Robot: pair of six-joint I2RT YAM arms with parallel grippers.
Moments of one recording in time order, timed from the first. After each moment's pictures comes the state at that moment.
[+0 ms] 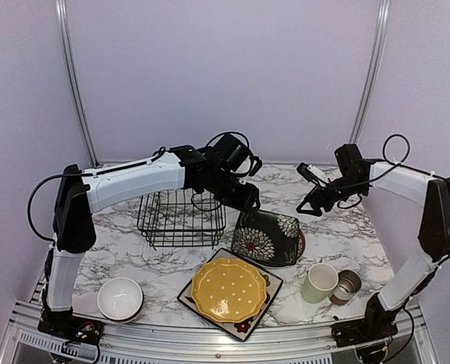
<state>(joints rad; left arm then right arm) -0.95 2.18 2.04 -0.68 0.08 -0.35 0.15 1.59 1.18 -0.64 -0.59 -0.55</state>
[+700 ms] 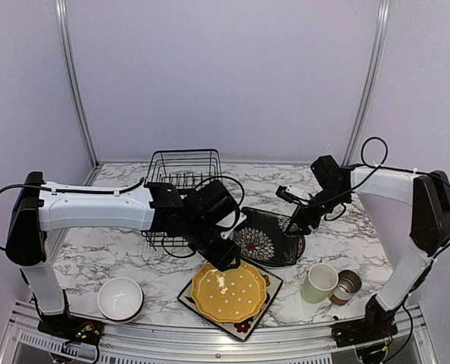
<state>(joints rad) -1.14 1.83 1.47 -0.66 0.10 -0.29 0.33 1.68 1.16 -0.72 -0.50 -0.64</state>
